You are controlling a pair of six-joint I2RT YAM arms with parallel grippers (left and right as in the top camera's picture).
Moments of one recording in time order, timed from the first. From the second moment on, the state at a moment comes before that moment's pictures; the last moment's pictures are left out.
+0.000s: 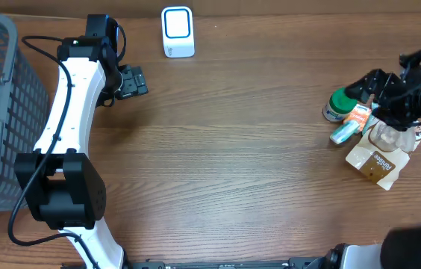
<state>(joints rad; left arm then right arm) -0.03 1.96 1.78 -1.17 -0.07 -0.34 -0.35 1.59 1.64 -1.33 -0.50 0.15</state>
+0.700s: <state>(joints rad) -0.03 1.96 1.78 -1.17 -0.07 -0.34 -0.11 1.06 1.69 -1.46 -0.51 0.10</state>
